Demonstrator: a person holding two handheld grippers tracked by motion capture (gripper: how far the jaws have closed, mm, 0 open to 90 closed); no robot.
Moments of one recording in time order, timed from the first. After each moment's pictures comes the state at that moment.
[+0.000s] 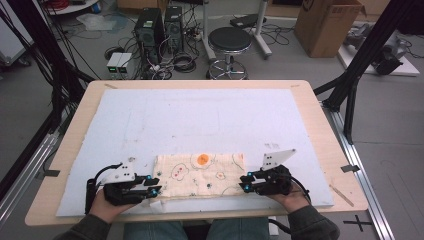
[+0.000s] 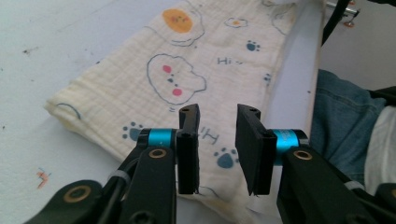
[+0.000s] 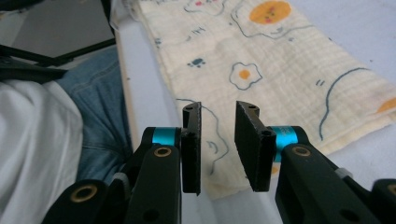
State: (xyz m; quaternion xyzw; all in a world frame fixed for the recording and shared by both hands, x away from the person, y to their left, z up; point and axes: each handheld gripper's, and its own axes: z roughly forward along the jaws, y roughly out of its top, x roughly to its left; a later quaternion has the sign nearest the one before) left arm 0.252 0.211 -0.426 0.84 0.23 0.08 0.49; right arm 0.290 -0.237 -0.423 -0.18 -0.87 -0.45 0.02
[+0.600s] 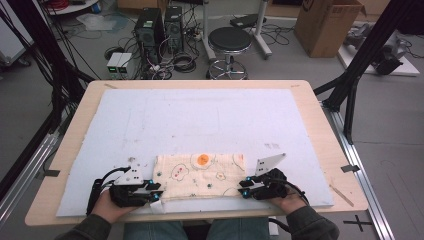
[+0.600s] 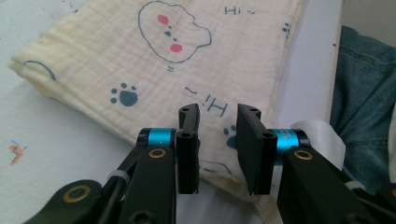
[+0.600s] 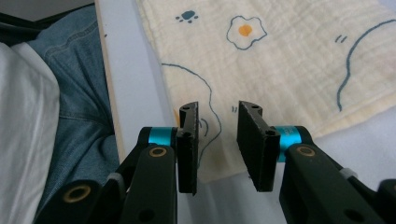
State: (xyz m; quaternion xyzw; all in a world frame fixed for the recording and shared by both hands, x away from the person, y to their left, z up) left arm 0.252 0.205 -0.444 0.87 0.22 0.07 0.43; right arm 0.288 -0.230 -0.439 -0.17 -0.90 -0.39 0.01
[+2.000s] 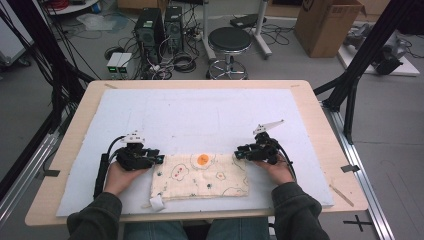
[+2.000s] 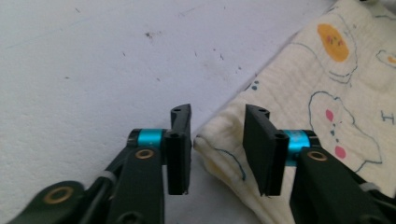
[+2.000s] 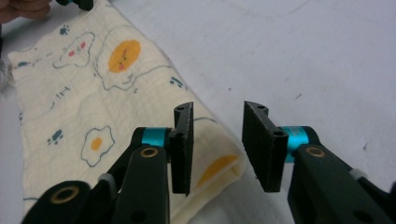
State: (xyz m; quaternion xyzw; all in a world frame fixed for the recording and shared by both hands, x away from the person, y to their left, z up) left arm 0.343 0.208 -0.441 0.81 0.38 0.08 0.44; right arm 0.386 -0.228 -0.436 -0.31 -0.85 -0.43 0.02
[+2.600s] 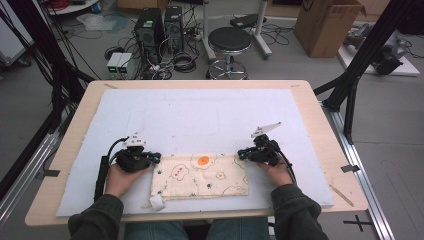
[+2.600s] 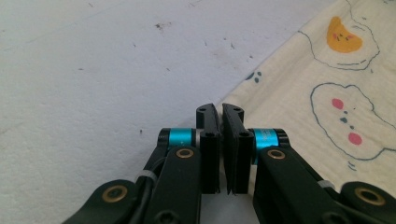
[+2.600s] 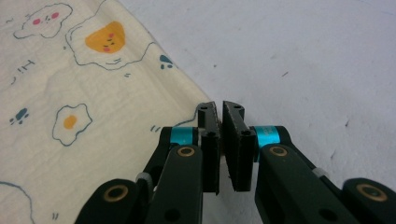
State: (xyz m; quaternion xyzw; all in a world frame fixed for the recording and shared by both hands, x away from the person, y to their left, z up) left arm 0.337 0.208 -0.442 0.82 0.38 0.11 0.42; right arm 0.380 -0.225 -0.437 -0.32 -0.87 -0.39 -0.03
